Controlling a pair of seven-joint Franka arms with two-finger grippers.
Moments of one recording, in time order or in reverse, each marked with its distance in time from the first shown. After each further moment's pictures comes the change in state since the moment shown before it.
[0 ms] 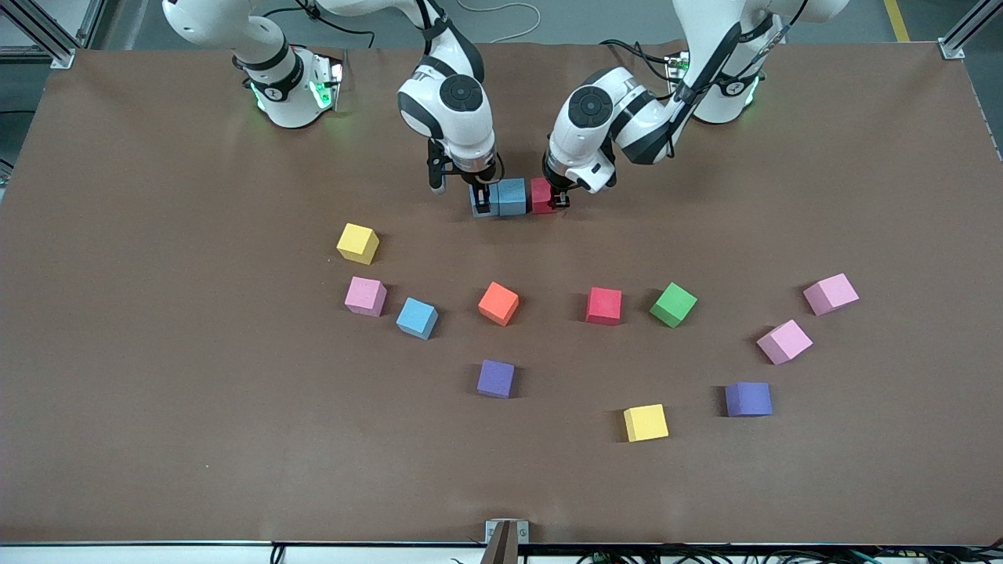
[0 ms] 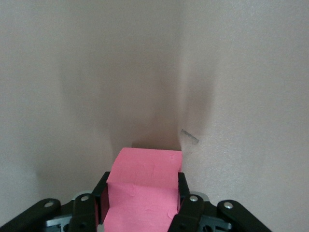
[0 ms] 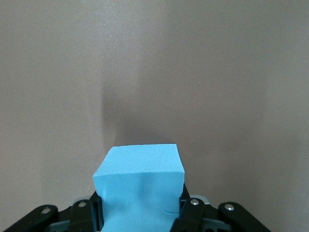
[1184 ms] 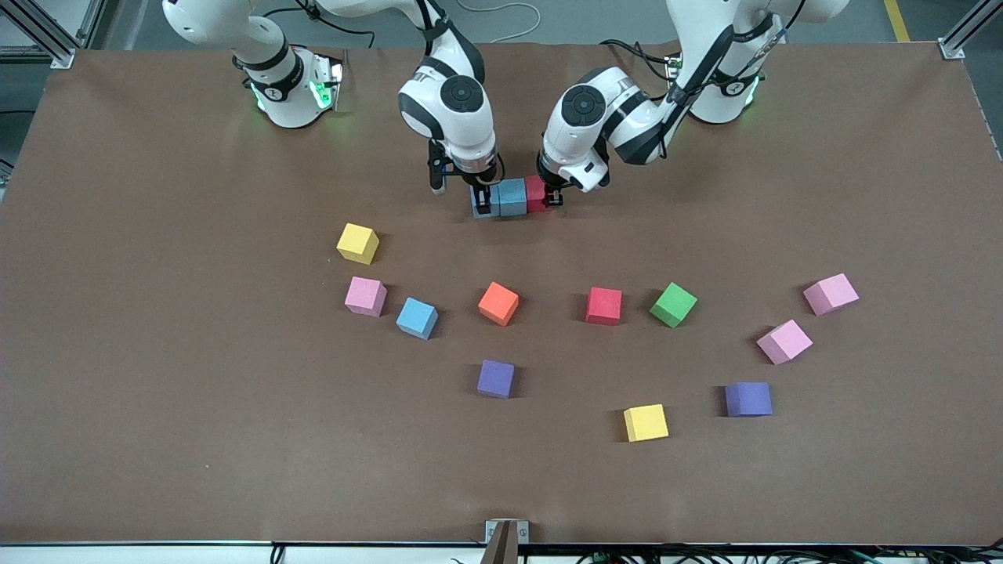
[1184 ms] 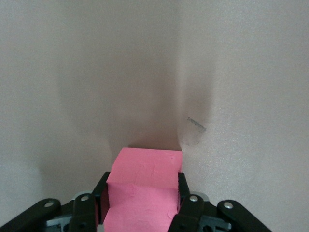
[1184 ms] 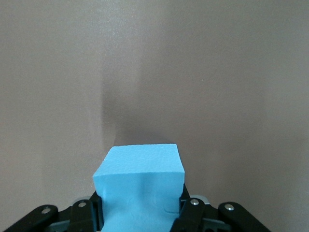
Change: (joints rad) left arm -0.019 0.019 0.000 0.018 0.008 0.005 0.005; right arm 0.000 0.009 -0.003 0.013 0.000 0.001 0.001
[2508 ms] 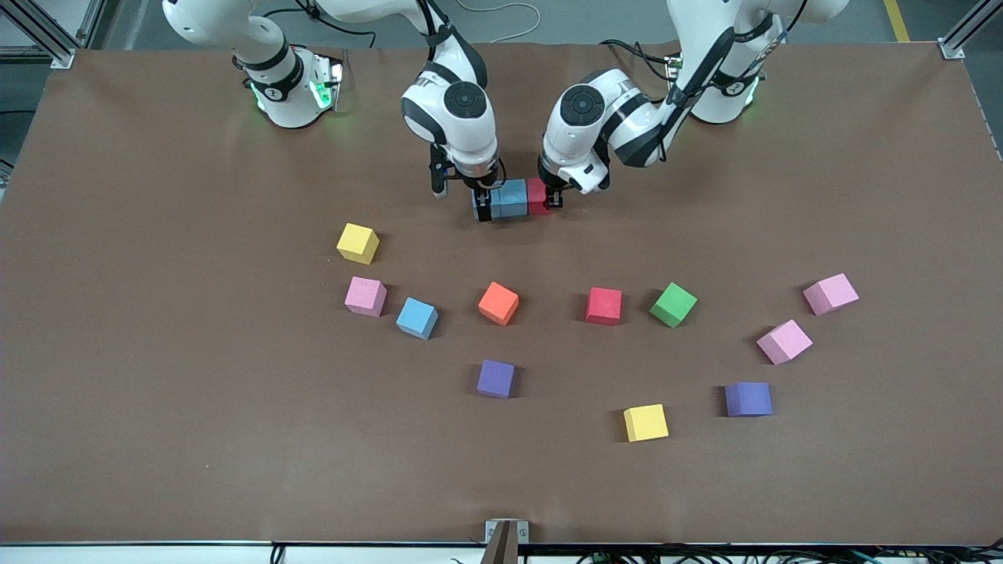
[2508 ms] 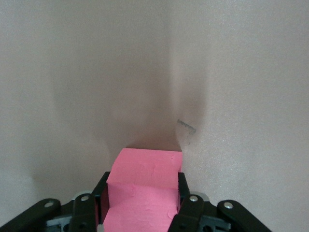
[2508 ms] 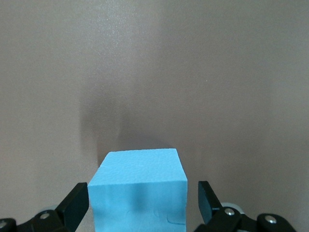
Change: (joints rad) left arm 0.007 0.004 0.002 0.005 0.055 -0.002 0.001; right arm 0.000 0.026 -0.002 0.019 -0.001 -0.012 0.000
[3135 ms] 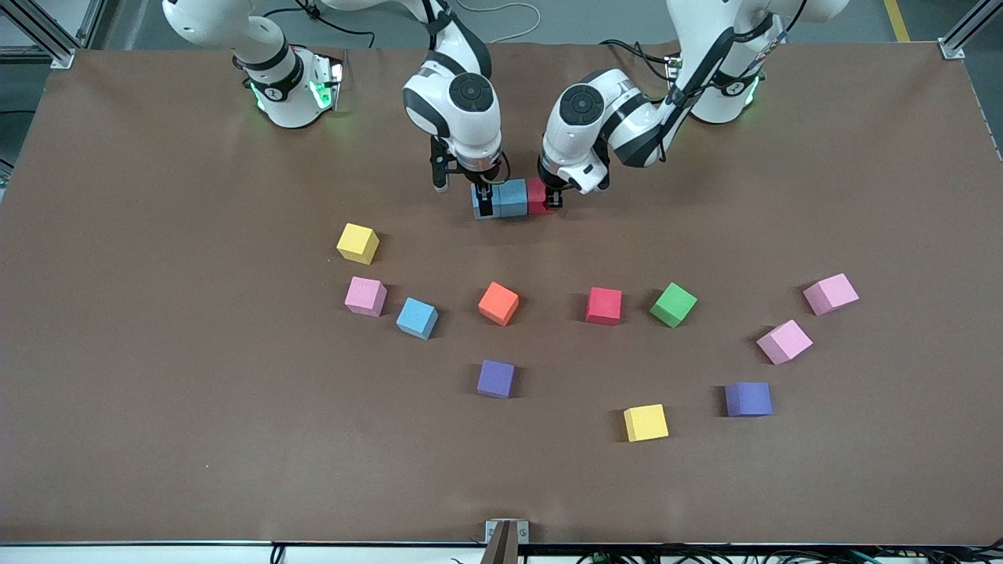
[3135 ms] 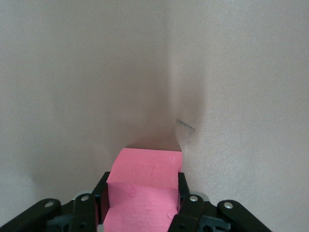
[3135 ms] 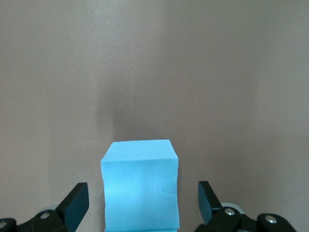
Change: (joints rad) left arm -0.001 0.002 0.000 0.003 0.008 -0.001 0.000; right arm 0.000 -0.063 -0.003 0.046 -0.001 -0.162 -0.019
